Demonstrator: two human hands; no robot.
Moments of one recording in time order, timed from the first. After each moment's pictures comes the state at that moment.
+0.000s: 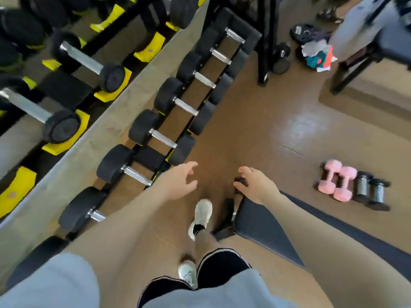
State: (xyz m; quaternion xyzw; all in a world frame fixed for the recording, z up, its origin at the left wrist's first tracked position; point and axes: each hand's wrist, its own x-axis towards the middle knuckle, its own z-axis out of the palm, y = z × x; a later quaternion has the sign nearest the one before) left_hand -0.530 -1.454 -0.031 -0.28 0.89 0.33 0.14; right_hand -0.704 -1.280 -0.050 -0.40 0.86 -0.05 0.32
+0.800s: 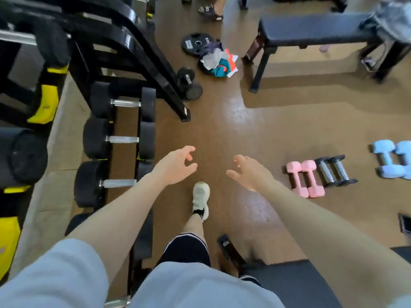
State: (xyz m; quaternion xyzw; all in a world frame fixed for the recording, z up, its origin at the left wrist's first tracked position) left_hand -1.077 -1.602 -0.031 -0.05 0.93 0.31 0.20; right_hand -1.117 -1.377 -0.046 -0.14 0.93 -0.16 0.29
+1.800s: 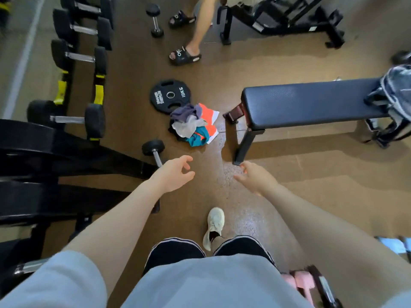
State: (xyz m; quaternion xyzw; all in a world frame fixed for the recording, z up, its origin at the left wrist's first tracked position) left_hand -1.808 -1.616 -0.045 -0.06 0.90 0.33 0.29; right_hand -1.848 -1.371 -0.063 -0.05 0.93 -0.16 0.32
